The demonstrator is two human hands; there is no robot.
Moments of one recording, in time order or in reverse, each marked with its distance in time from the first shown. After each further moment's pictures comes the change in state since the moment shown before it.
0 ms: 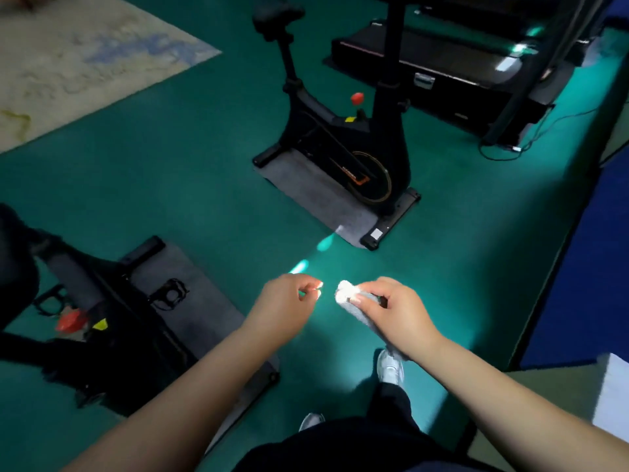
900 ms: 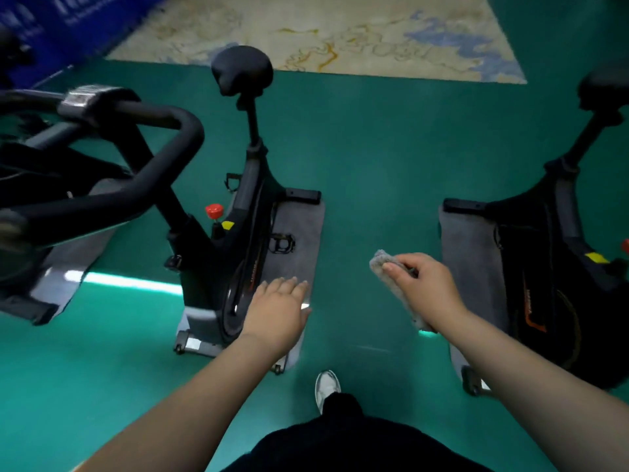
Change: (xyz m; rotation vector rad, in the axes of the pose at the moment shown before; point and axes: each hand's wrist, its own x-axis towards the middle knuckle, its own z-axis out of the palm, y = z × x) left_hand 0.066 -0.047 -0.010 0.378 0.345 -0.747; right_hand 0.299 -0.096 0.042 -0.168 -0.610 -0.525
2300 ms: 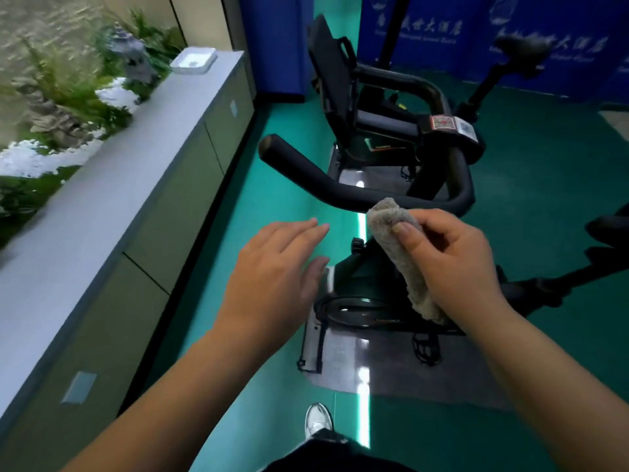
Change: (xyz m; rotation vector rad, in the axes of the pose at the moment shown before) left_hand -0.012 0.060 -0.156 -0.029 0.923 -1.301; right_hand 0.176 -0.265 0.066 0.362 -1.209 -1.061
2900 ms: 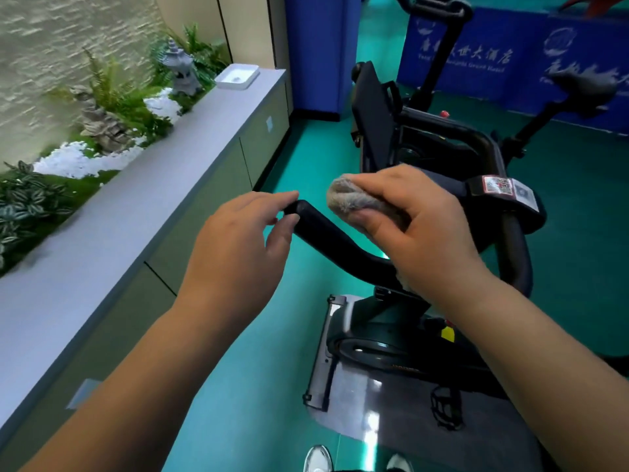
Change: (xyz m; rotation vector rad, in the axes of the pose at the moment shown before) left_hand 0.087 -0.045 -0.041 -0.030 0.114 -0.316; right_hand 0.125 -0.036 0.050 -0.149 -0.188 -0.488
